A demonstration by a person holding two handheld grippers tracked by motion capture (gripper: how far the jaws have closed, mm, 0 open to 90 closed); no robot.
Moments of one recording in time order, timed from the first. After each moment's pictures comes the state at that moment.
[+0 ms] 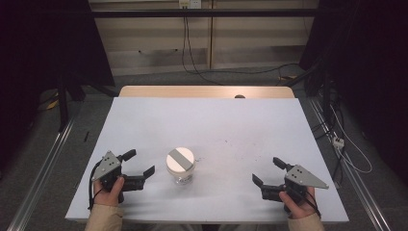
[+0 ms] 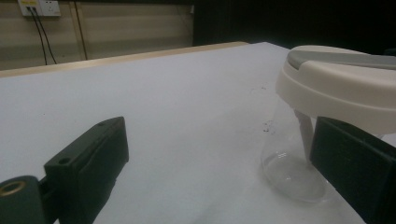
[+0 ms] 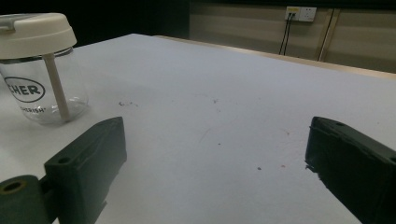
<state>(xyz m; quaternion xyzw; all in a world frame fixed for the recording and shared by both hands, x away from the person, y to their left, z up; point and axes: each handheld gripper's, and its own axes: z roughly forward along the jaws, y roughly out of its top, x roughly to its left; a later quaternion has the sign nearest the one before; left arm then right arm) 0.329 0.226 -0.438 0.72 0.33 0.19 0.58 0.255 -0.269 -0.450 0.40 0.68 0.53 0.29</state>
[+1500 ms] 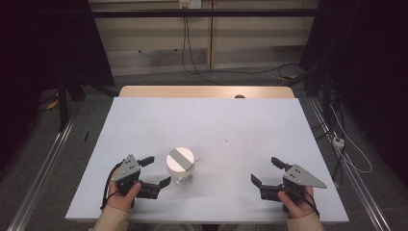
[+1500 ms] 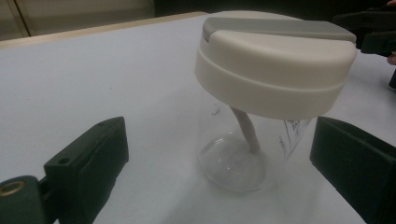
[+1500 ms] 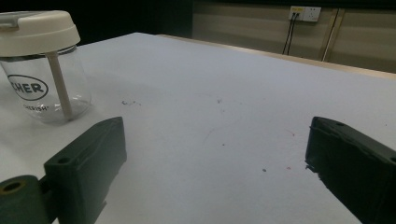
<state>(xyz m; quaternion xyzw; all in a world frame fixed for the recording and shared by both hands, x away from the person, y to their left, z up) 0.319 0.184 -0.437 0.78 0.28 0.13 0.55 0.256 -0.266 -0.451 0.40 0.69 0.54 0.29</state>
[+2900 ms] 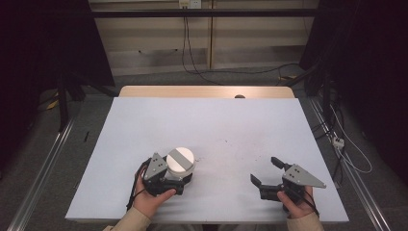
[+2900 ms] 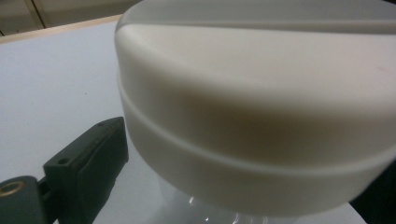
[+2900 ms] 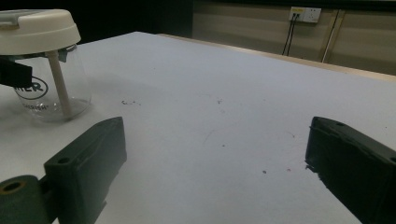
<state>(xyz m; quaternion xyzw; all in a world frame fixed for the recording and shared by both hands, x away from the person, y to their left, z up) 0.323 0.122 -0.447 0.78 0.30 0.17 0.52 0.257 -0.265 -0.450 0.40 0.69 0.53 0.29</state>
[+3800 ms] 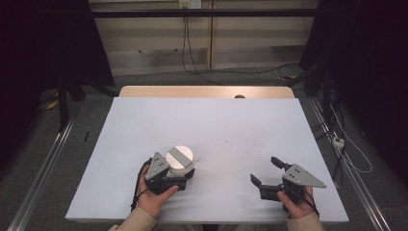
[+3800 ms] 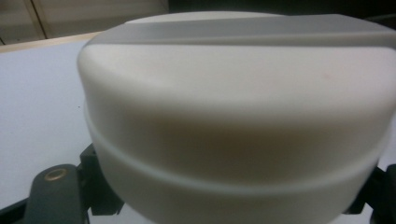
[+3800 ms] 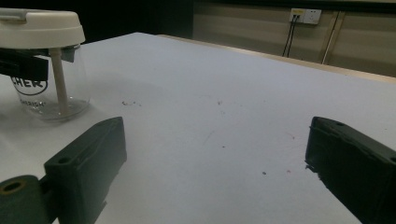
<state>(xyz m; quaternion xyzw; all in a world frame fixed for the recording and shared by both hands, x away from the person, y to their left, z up) 0.324 0.117 -0.448 0.76 0.31 0.16 0.55 0.257 -0.265 -0.450 0.39 0.69 0.53 0.29</state>
